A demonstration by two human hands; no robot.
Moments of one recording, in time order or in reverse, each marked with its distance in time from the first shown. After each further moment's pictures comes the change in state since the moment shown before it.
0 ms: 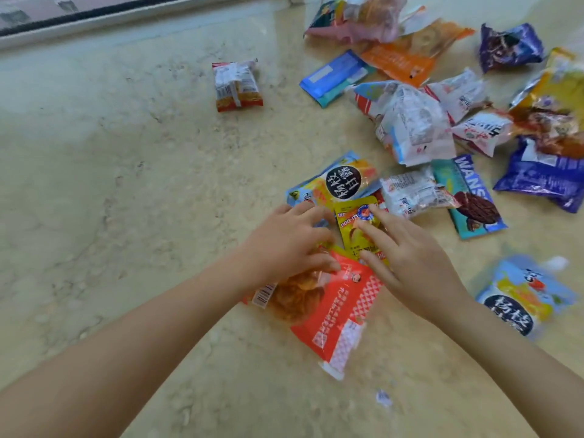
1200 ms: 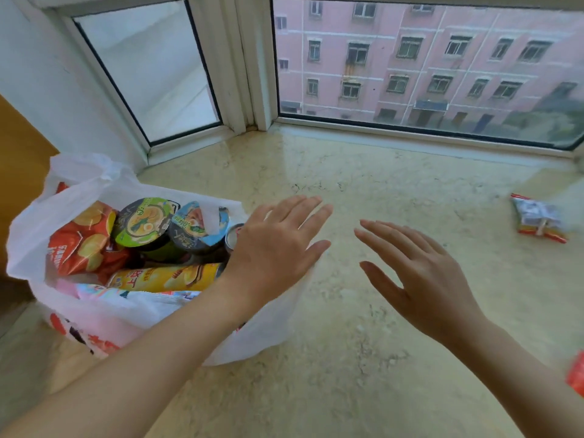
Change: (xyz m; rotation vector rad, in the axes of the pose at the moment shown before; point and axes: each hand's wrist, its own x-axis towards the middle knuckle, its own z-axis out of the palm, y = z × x) left_hand -0.429 -0.176 -0.216 0.504 0.450 -0.653; right_hand 0.160 -0.471 -0.001 0.077 0.277 -0.681
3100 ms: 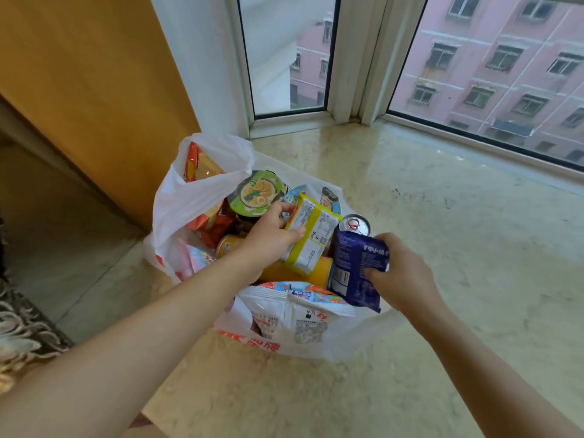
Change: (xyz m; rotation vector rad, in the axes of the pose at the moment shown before) left_hand -0.097 -0.139 -0.006 -1.241 -0.240 -1.204; right_hand 0.097 -0.122 0.111 0.299 -0.492 0.611
